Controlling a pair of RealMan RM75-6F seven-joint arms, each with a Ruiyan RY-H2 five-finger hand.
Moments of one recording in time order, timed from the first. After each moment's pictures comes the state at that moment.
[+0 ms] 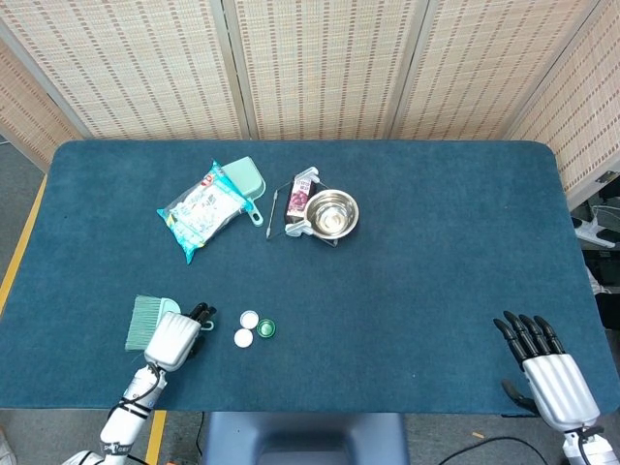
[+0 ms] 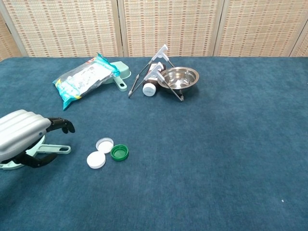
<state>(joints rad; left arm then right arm) -0.34 -1.66 -0.08 -1.29 1.57 1.18 0.46 -0.01 -1.04 -0.09 -1.76 -1.69 1.47 -0.19</state>
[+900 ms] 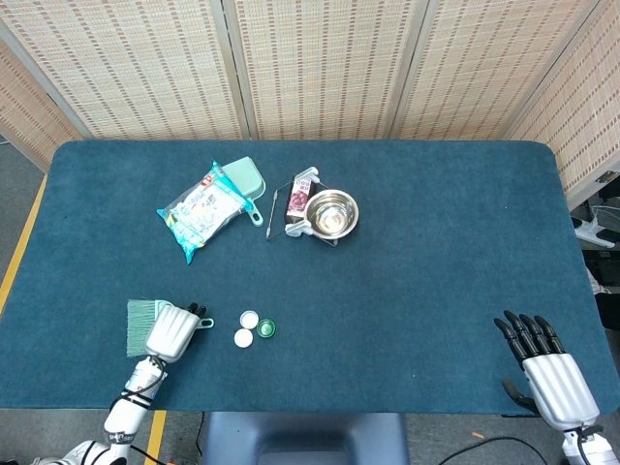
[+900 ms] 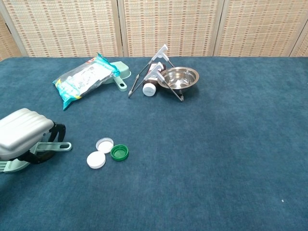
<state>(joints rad) -0.39 -1.73 -0.06 -1.13 1.54 1.22 0.52 -0.01 -1.04 -0.09 -1.76 -1.68 1.46 -0.20</state>
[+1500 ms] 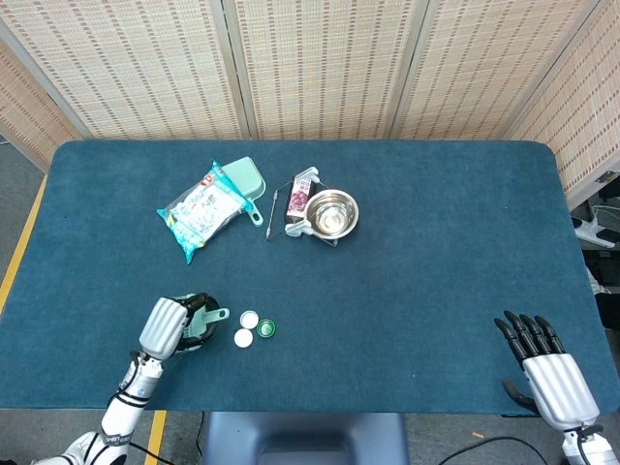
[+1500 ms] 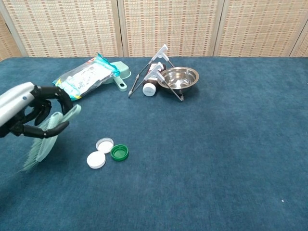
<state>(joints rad) -0.41 -1.78 -0.05 -1.00 1.67 1.51 -0.39 -0.01 -1.04 -0.09 -1.77 -1.67 1.46 -0.21</state>
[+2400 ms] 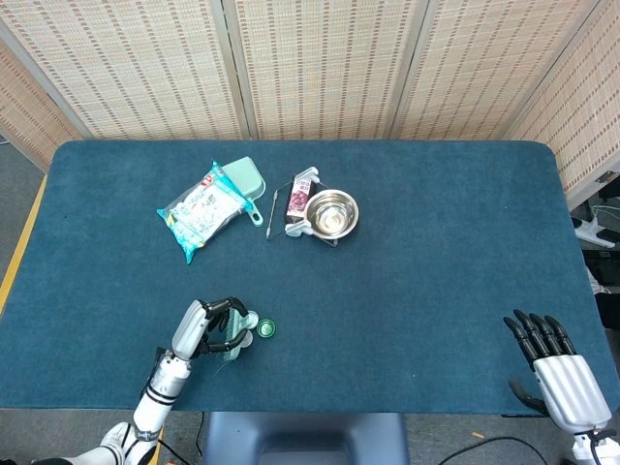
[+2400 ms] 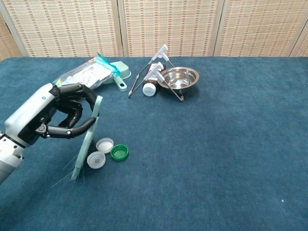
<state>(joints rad) -0.48 -2.03 -0.02 -0.67 1.70 1.60 -0.87 -0.02 -1.01 -0.09 -1.77 -1.68 1.49 -0.15</state>
